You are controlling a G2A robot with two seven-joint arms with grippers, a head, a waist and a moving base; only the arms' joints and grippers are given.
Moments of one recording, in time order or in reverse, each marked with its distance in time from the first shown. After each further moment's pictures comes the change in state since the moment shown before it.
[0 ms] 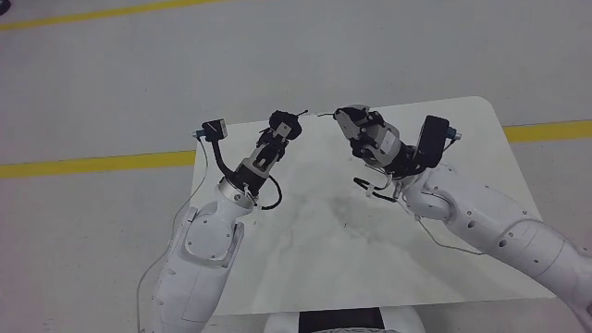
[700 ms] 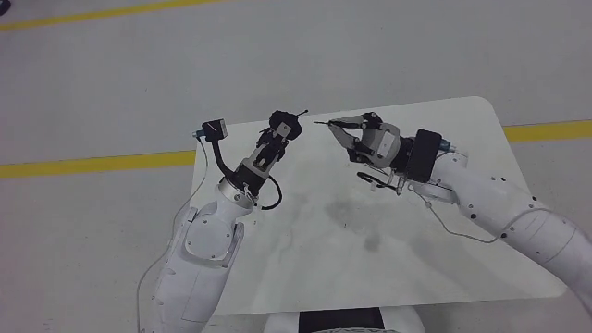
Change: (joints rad) left arm 0.000 0.000 0.000 0.000 0.000 0.000 0.000; right arm 0.061 0.017 0.015 0.033 -0.303 0.000 -0.046
